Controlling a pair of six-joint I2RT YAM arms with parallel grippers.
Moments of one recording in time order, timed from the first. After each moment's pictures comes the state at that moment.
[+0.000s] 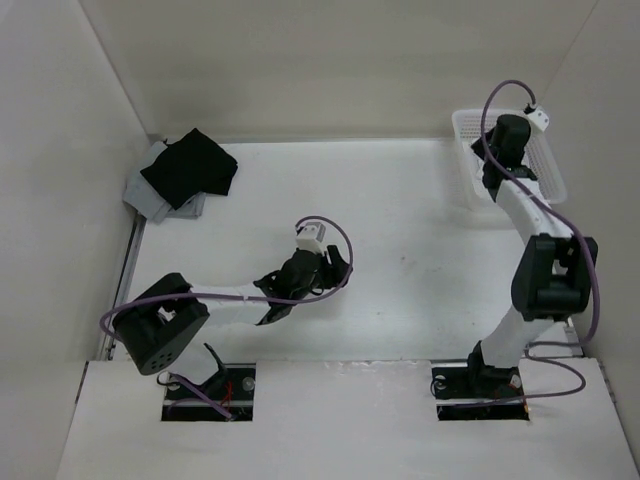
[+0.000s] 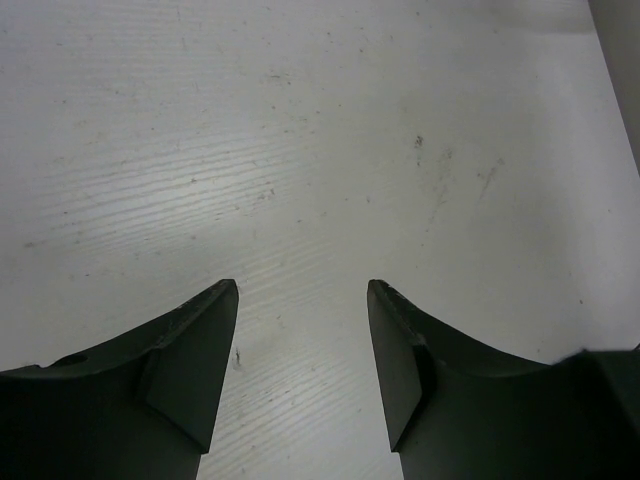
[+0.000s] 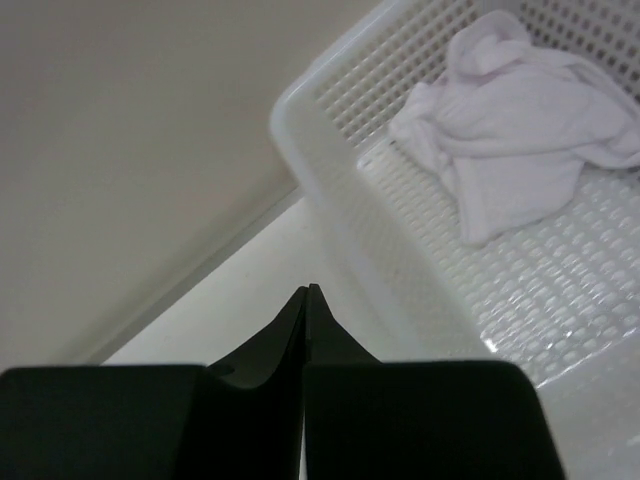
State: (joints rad) left arm -0.90 1.48 0.54 0.53 -0.23 -0.71; right arm -0.04 1.66 1.33 0.08 0.27 0.60
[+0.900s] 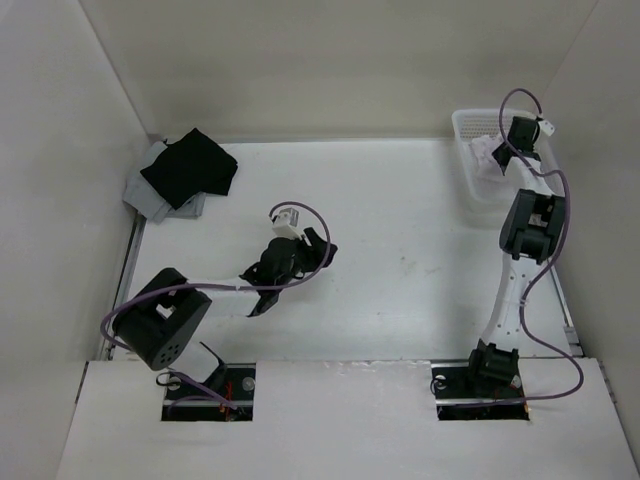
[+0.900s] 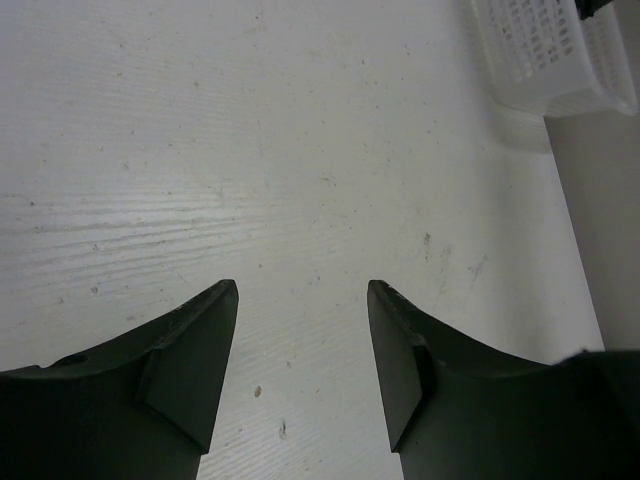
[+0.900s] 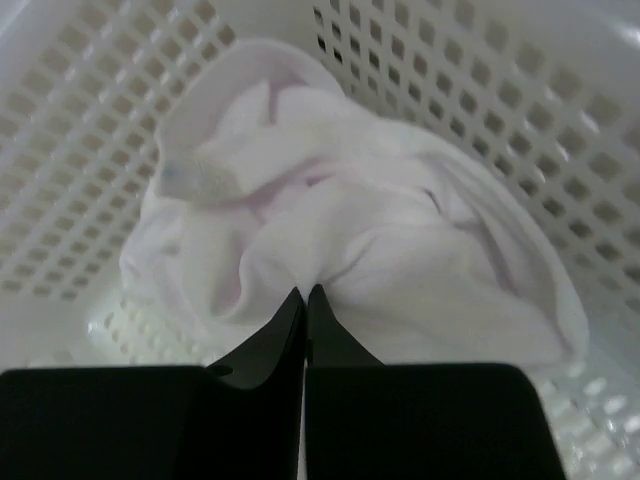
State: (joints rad) left arm -0.71 1.49 0.47 0.71 -0.13 -0.78; right arm -0.27 2.56 2.26 -0.24 0.27 0.49
